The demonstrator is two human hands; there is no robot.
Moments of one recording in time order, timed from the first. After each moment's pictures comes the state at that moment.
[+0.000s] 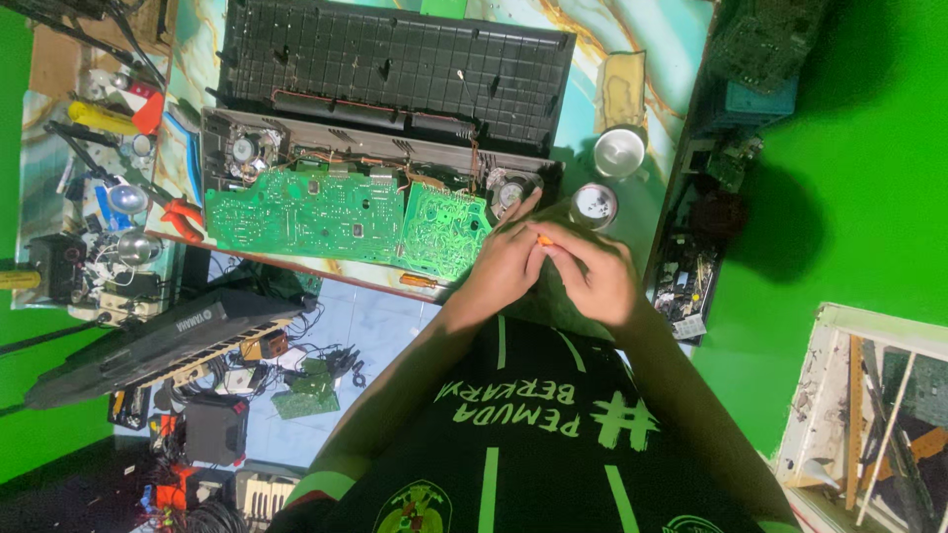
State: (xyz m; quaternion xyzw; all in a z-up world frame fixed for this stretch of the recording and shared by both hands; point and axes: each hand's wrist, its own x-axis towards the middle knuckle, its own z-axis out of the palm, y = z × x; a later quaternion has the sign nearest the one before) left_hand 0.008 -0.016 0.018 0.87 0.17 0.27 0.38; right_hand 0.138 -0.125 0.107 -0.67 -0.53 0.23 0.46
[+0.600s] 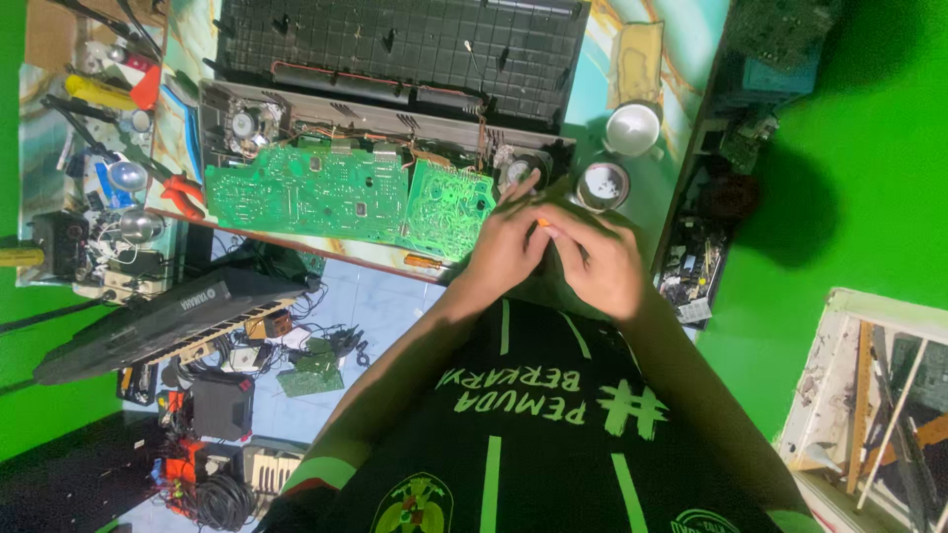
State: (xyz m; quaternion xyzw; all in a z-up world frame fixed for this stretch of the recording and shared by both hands) left_hand 0.004 -0.018 0.024 0.83 0.23 0.29 0.41; right_hand 0.131 -0.120 0.120 -0.68 -0.56 0.19 0.44
